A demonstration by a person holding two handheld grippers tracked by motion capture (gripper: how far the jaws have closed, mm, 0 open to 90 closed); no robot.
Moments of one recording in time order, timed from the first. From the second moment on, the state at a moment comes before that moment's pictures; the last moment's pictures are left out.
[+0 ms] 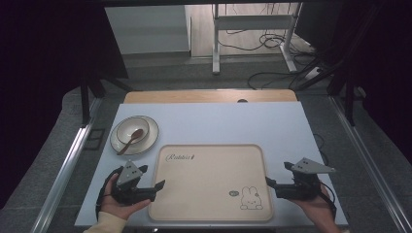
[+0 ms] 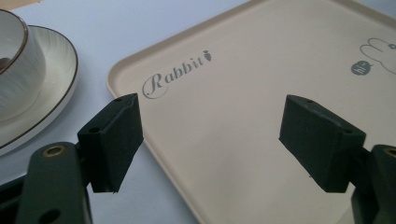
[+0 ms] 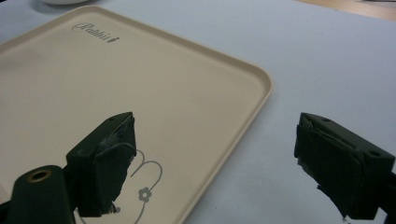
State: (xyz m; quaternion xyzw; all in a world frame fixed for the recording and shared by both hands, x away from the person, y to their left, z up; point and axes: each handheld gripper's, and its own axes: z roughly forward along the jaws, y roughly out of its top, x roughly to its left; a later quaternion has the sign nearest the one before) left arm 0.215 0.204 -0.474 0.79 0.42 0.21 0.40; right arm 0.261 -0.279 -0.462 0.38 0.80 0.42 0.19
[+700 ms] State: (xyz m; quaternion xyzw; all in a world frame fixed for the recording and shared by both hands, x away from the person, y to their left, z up) left arm 0.210 0.205 -0.474 0.80 0.40 0.20 0.40; right arm 0.260 -0.280 -0.464 0.37 0.81 0.40 0.21
